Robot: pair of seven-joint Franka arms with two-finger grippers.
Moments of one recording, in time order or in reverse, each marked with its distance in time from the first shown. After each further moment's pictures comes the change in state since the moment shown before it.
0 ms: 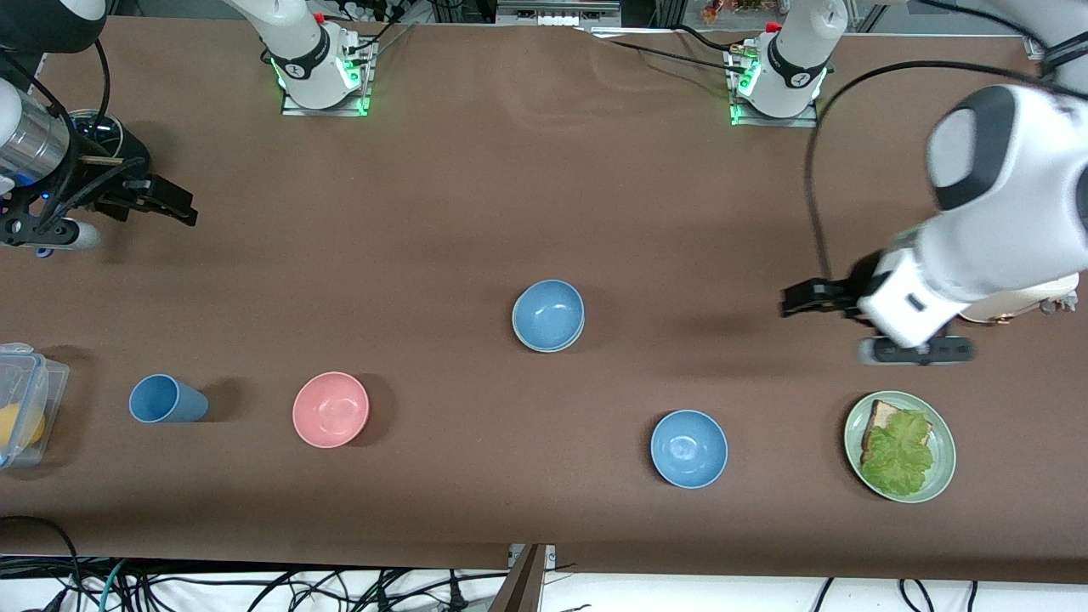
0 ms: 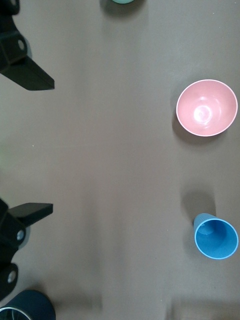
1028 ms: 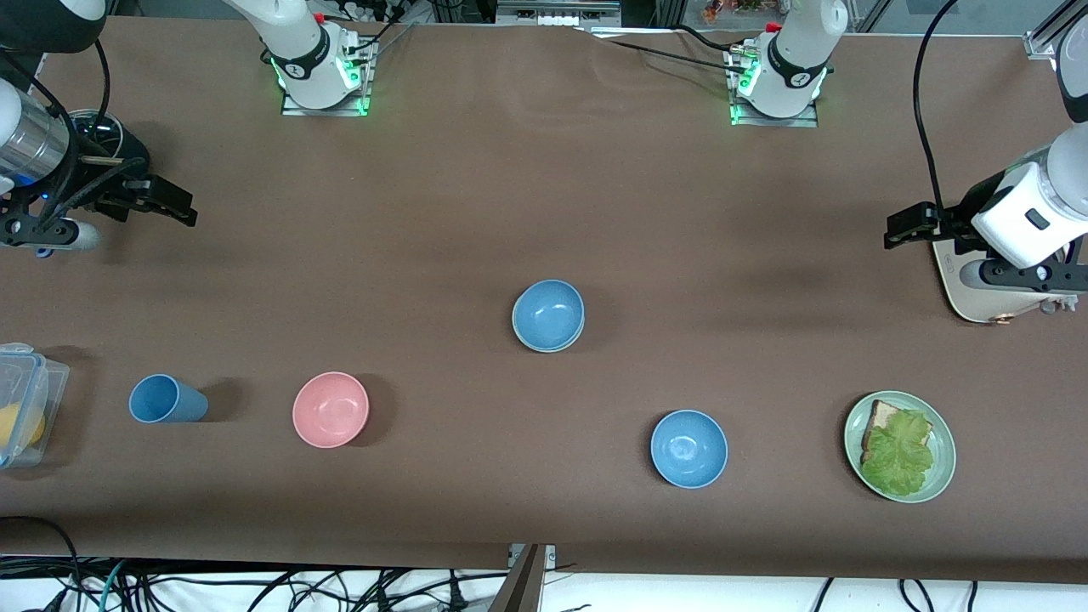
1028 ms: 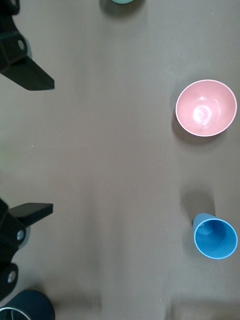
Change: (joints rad) left arm 0.378 -0.208 -0.361 -0.146 0.206 -0.138 0.062; right arm 0.000 0.000 0.000 0.000 0.000 0.002 0.000
